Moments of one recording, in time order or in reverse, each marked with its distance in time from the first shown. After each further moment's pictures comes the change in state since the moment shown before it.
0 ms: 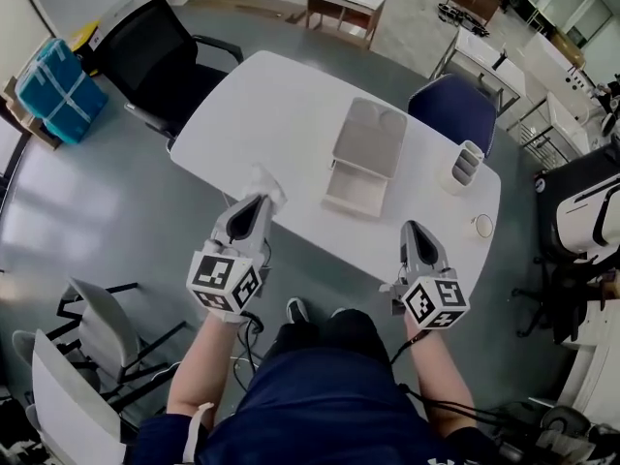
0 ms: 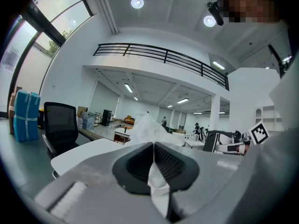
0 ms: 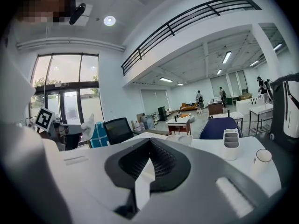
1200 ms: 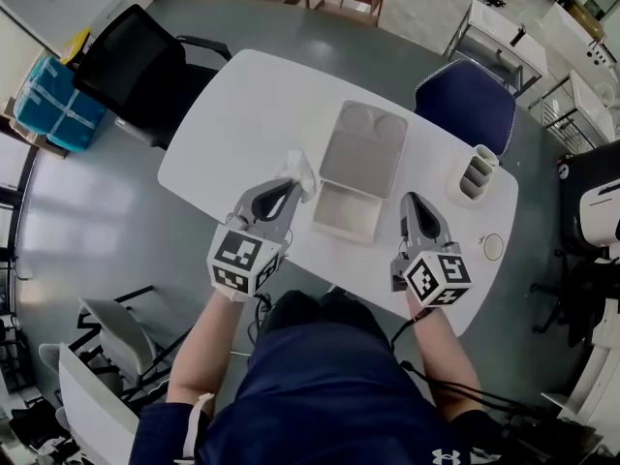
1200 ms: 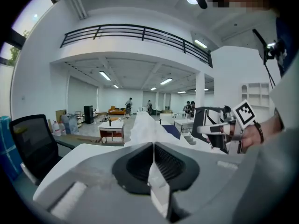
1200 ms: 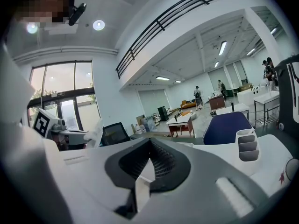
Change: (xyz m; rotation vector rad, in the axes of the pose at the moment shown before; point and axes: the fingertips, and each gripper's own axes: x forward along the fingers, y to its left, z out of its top) left arm 0.177 -0.035 -0.004 0.227 0.215 -0.171; right arm 0.127 -0.091 0.031 0.093 -0.006 0.031
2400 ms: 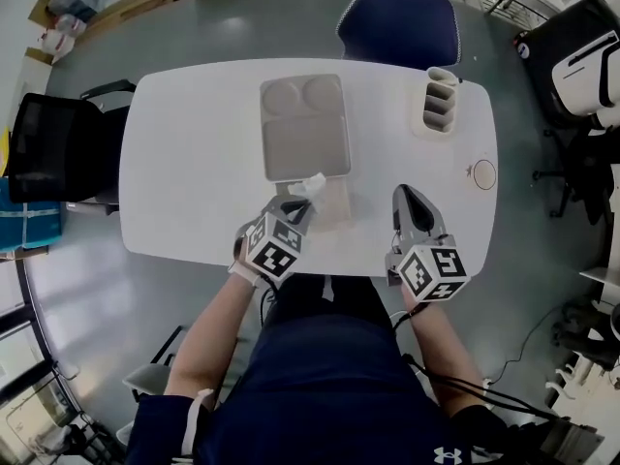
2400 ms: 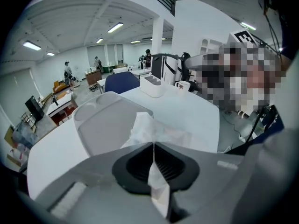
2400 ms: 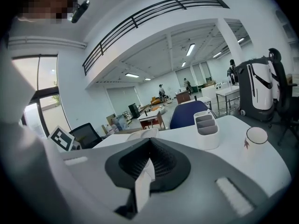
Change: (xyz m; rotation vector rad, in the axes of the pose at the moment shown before) left arm 0.119 -0.079 -0.180 0.335 0.641 -0.497; right arm -0.039 -0.073 -0.058 0.160 0.032 -0.382
